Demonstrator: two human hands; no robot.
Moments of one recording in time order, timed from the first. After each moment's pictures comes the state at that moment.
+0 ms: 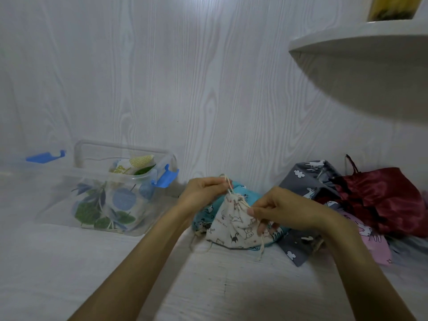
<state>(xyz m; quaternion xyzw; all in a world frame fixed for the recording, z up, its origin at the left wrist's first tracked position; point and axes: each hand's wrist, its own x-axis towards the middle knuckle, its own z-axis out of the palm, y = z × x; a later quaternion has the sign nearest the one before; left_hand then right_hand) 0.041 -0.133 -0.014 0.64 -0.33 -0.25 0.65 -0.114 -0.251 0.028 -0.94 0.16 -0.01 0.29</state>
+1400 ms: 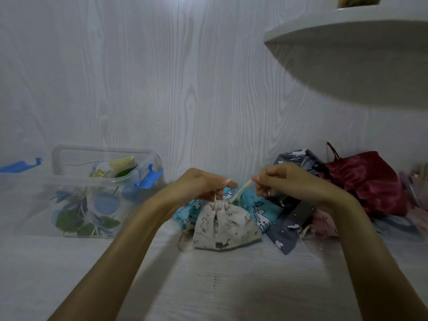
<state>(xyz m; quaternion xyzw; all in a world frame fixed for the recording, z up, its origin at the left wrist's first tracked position) 0.024 -0.133 0.021 0.72 -0.43 -0.27 0.47 -0.140 -0.269 0.047 -0.90 0.15 -0.15 0.37</state>
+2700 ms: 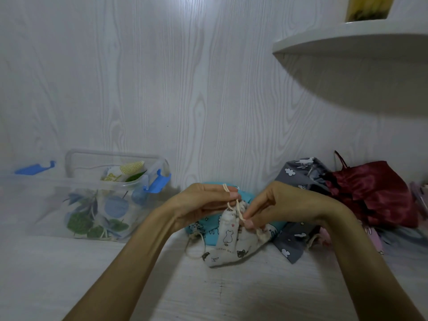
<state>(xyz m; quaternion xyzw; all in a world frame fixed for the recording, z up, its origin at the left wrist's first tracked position) 0.026 -0.119 0.007 0.55 -0.38 -0.44 0.60 -0.133 -0.246 0.048 -0.92 0.10 0.02 0.37</state>
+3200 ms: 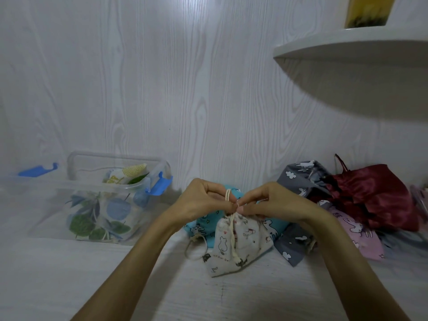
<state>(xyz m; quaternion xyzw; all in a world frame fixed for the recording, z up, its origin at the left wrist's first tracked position) 0.025 -0.119 0.006 0.65 -0.47 -0.23 0.55 -0.114 -0.244 0.036 -0.90 0.16 -0.09 0.39</state>
